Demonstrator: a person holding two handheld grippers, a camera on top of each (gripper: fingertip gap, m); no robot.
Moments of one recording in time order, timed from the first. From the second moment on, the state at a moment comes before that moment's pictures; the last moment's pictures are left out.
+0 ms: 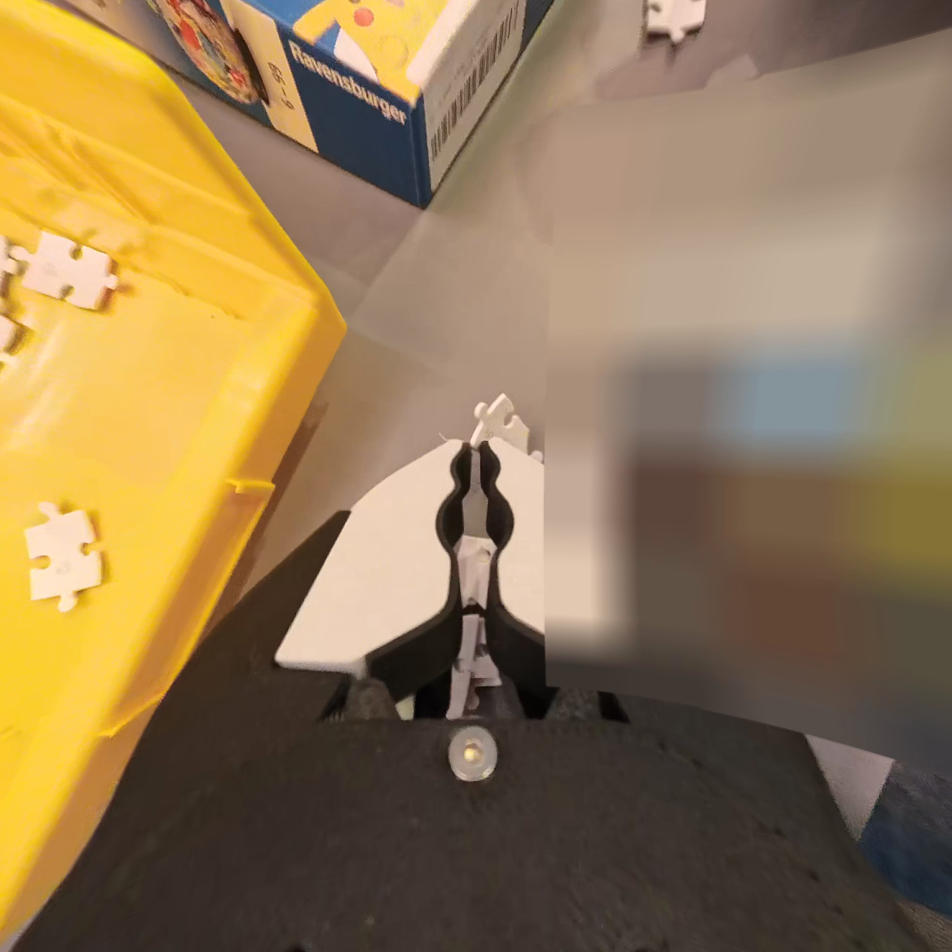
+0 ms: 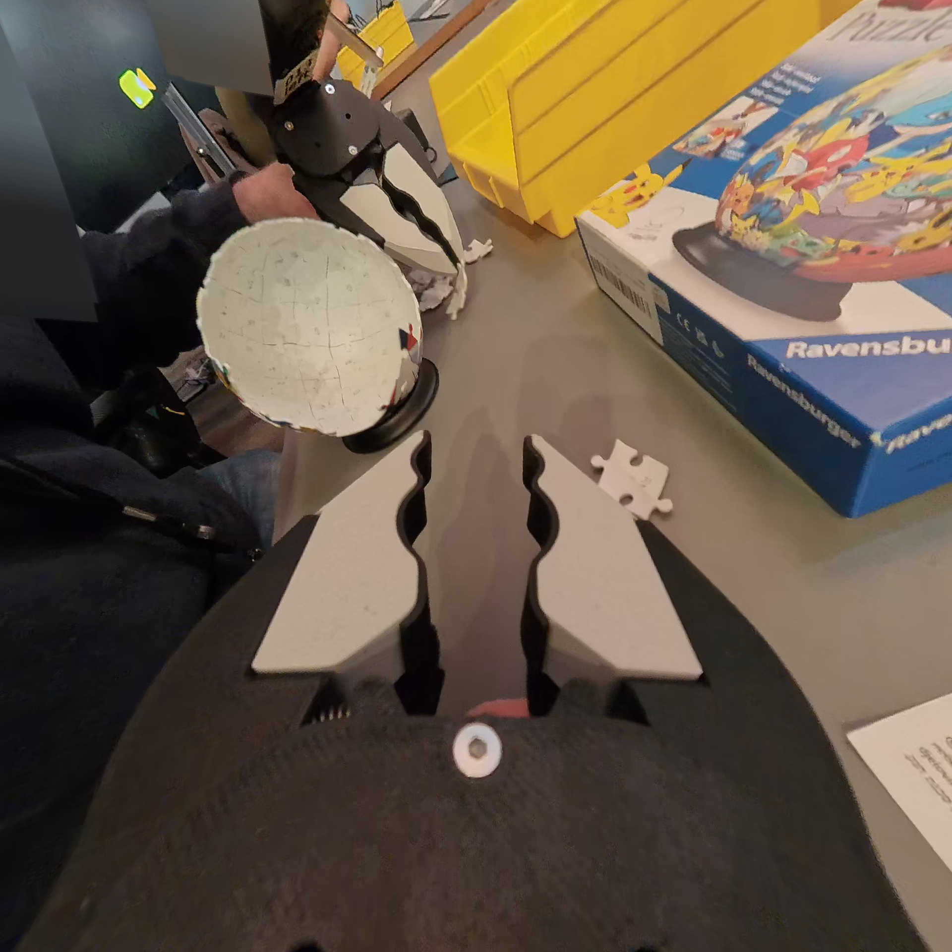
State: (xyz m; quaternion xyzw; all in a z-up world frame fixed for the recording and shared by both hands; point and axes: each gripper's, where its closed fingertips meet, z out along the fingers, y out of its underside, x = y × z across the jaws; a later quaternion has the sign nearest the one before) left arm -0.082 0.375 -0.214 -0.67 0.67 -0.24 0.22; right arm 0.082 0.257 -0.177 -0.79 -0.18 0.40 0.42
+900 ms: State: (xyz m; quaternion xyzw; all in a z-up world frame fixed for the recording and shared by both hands) left arm -0.030 0.345 -0.066 -0.62 0.59 -0.42 0.30; right arm -0.001 0.306 -0.067 -0.73 -0.13 0.49 0.47
